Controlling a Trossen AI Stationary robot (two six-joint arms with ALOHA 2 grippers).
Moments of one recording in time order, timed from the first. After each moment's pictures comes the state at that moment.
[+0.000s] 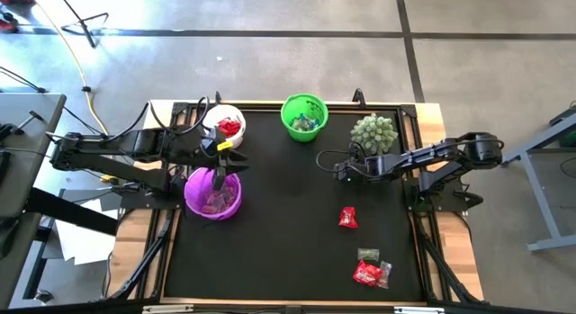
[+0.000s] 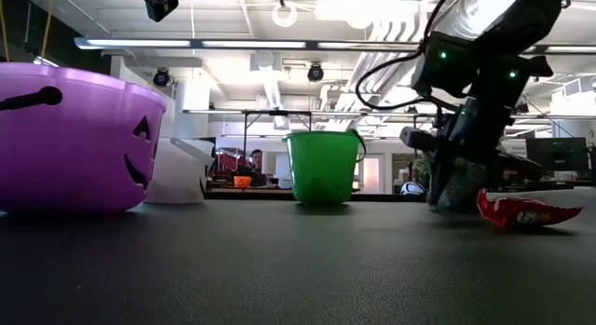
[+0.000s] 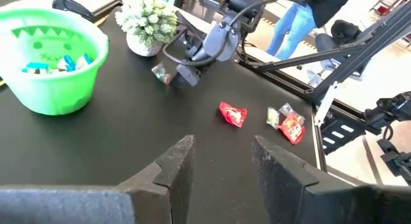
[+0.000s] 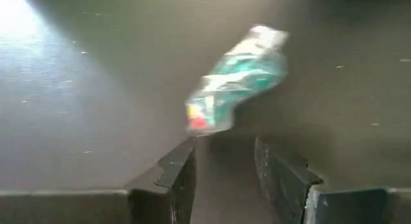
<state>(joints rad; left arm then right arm) -0.03 0.92 0.98 -0.50 -0.10 -0.44 -0.07 1.45 0.59 -0.37 0.38 1.48</state>
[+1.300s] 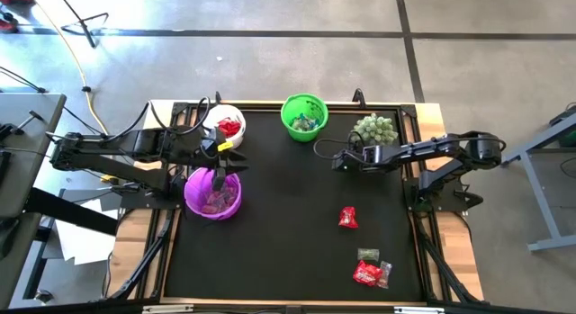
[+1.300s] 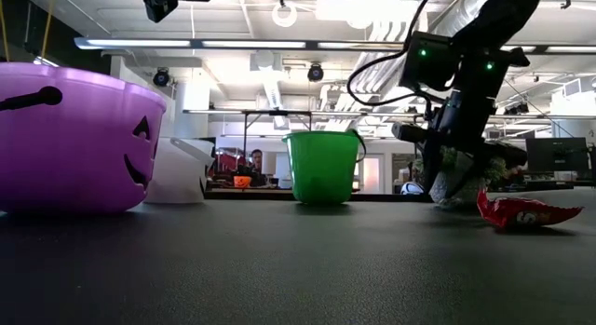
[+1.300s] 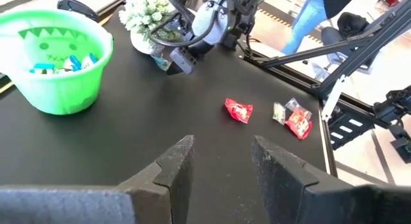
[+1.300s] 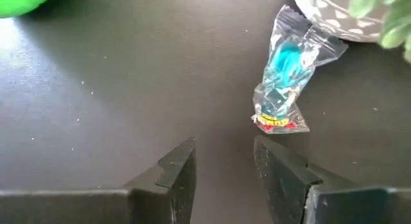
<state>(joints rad) -0.03 0.92 0.98 -0.52 -0.11 -0.41 -0.16 1.45 0.68 -0.49 0.36 1.41</state>
